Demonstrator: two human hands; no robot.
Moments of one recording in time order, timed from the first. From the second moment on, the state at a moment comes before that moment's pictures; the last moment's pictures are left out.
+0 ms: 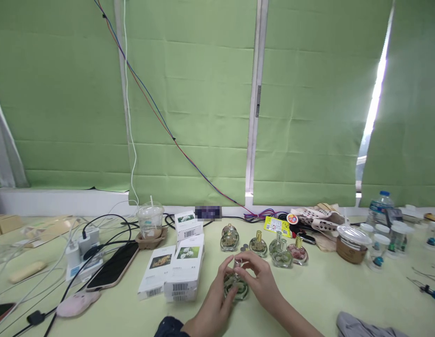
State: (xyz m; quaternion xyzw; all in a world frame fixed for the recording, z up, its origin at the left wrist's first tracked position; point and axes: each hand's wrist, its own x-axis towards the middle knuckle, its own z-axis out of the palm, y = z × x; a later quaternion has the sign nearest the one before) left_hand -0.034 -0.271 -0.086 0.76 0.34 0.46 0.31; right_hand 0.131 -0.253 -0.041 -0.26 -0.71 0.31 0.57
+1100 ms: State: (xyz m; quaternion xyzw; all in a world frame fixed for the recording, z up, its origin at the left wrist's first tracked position) left_hand -0.033 -0.273 -0.075 0.77 0.33 0.46 0.30; right_hand 0.133 -0.245 -0.056 -0.32 -0.73 0.34 0.49
